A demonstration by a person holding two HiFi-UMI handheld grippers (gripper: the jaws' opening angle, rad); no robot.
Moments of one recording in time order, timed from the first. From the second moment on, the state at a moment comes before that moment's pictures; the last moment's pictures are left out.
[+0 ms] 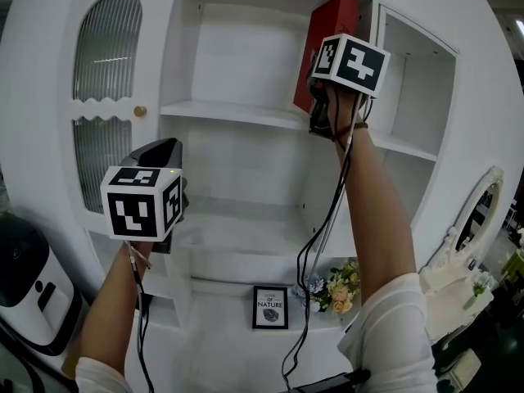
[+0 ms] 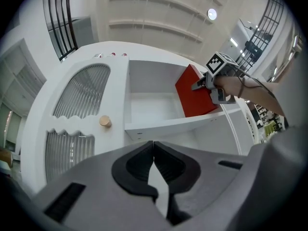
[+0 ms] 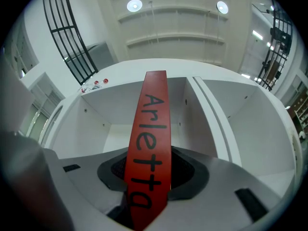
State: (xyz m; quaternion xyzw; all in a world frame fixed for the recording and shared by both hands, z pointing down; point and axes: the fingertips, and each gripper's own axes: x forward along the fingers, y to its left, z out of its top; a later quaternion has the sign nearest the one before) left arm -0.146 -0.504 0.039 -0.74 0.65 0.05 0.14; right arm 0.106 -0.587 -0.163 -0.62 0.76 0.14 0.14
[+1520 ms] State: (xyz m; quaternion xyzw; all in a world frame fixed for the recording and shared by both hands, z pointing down) left arm -0.127 -0.515 0.062 -0.76 0.64 0.03 0.14; right arm 0.097 -0.629 -0.145 -0.62 0.76 0.15 0.11
